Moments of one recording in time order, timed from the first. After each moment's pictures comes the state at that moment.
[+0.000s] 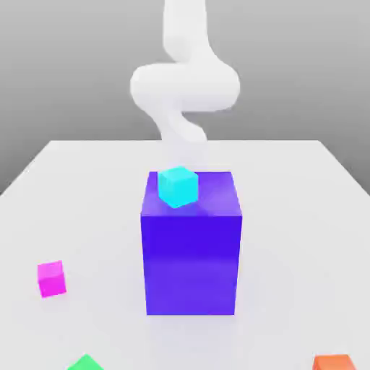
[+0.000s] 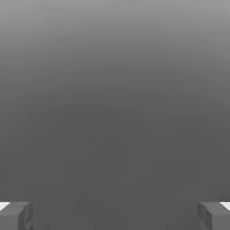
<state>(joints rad) -0.06 -0.71 -0.01 -2.34 -0.01 2.35 0.86</state>
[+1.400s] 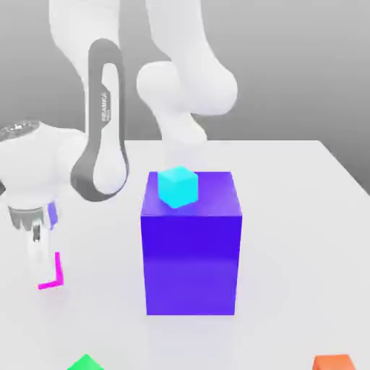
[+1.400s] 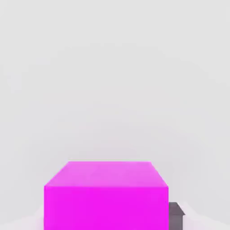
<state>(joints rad) -0.53 0.15 -0.17 -2.69 0.08 2.84 1.24</state>
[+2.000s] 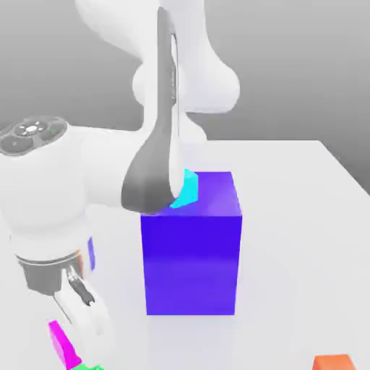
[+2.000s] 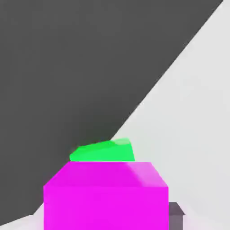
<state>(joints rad) -0.28 0.42 0.01 -2.20 -0.01 2.62 1.40</state>
